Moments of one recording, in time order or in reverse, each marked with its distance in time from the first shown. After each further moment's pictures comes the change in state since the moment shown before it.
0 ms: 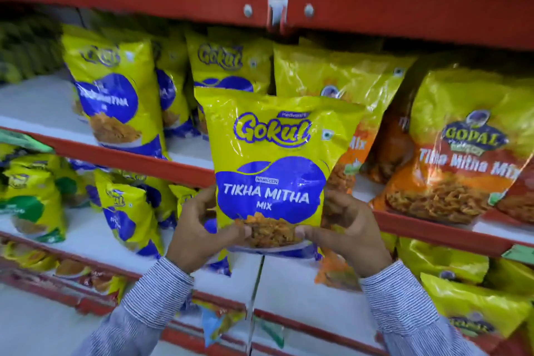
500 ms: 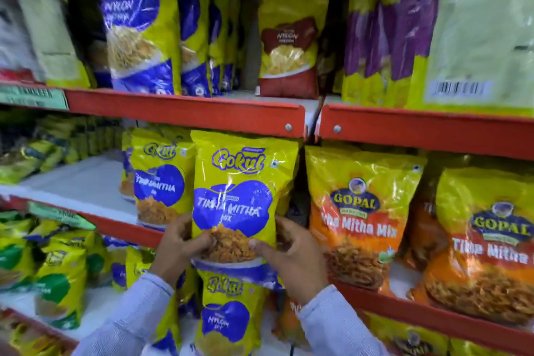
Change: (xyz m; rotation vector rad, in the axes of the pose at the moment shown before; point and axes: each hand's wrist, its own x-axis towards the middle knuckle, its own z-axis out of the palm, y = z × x) left_hand 0.106 0.019 -0.119 -0.043 0.118 0.057; right_hand 0.107 -0.064 0.131 -0.071 0.072 -0.130
